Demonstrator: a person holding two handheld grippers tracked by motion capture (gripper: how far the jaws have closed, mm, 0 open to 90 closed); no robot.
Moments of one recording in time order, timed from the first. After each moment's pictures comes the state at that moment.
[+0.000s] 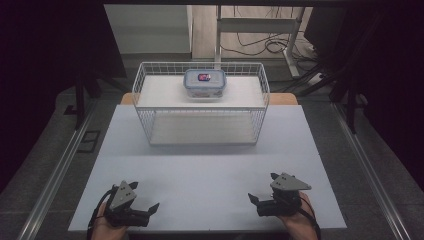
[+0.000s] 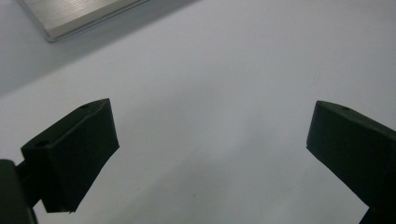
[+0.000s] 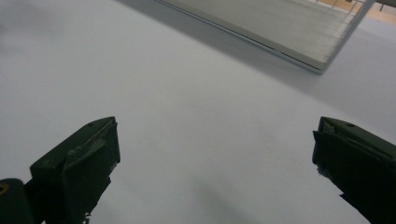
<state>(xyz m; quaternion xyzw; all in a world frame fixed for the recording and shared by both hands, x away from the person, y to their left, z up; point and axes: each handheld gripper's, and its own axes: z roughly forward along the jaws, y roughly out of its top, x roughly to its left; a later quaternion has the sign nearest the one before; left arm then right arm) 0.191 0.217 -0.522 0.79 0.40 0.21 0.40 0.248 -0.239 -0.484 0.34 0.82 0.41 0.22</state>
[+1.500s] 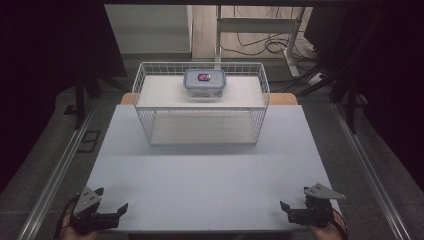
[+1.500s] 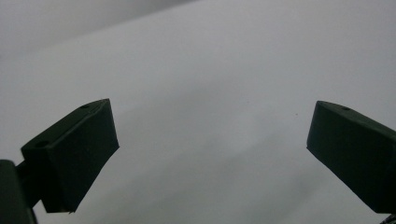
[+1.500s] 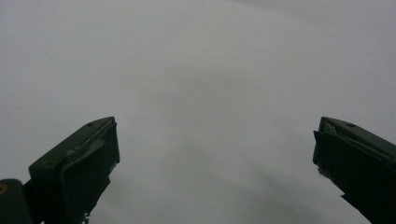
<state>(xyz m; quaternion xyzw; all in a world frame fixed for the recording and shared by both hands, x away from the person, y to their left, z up) 0.169 0.288 -0.534 0.75 0.49 0.23 0.37 0.236 -0.325 -0.508 0.44 0.80 0.36 0.21</state>
